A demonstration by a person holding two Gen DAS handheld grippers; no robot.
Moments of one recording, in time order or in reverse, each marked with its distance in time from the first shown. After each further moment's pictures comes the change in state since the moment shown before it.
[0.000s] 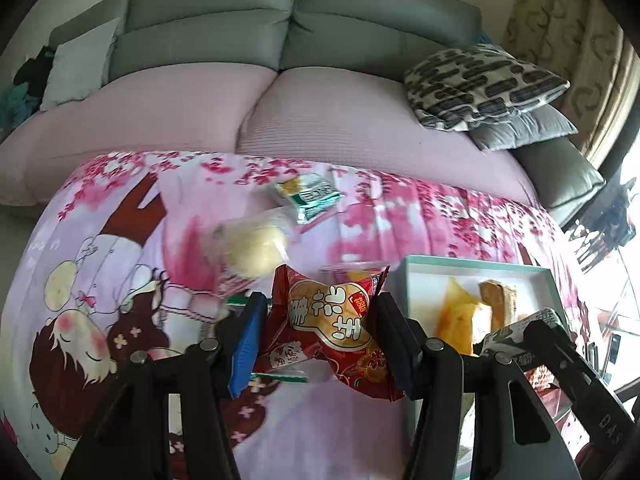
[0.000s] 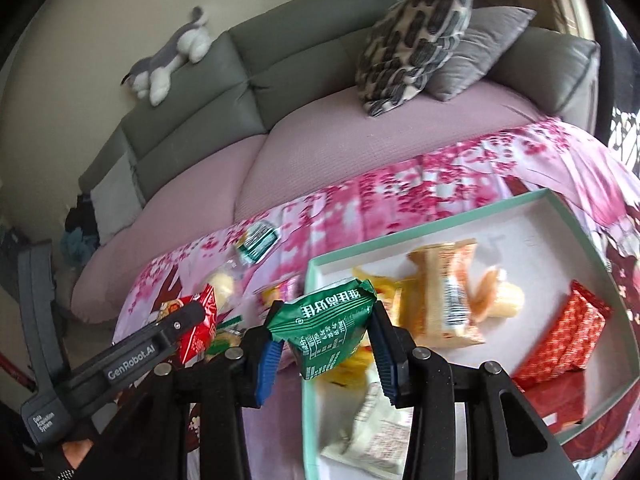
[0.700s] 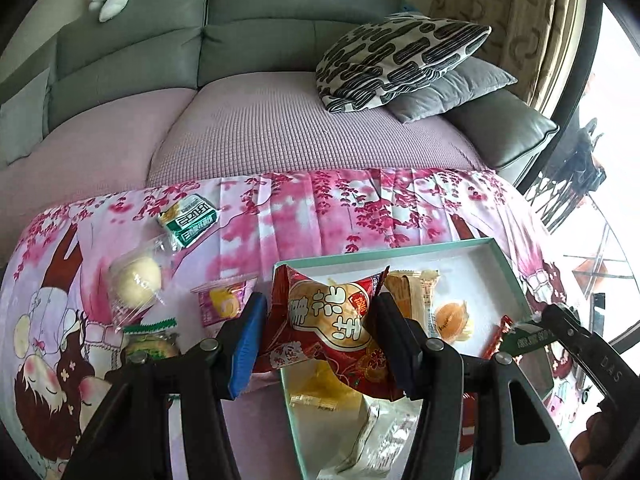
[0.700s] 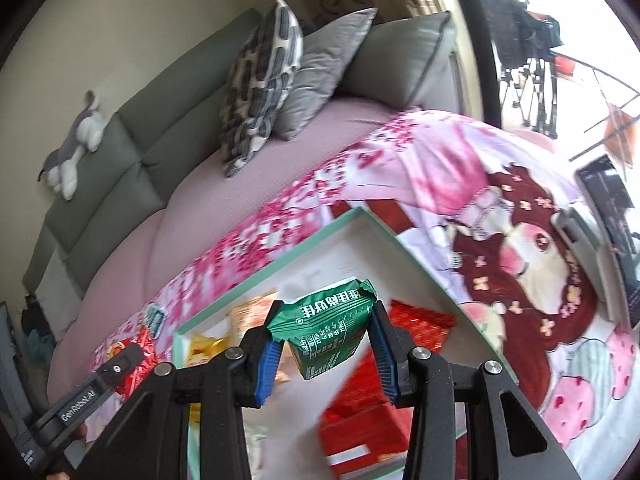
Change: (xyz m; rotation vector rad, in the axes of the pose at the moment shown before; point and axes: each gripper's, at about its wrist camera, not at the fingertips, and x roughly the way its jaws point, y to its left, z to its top) left arm 0.010 -0.105 0.003 0.188 0.008 -0.089; right arm -0.052 -0.133 0.008 0.273 -0.116 -0.238
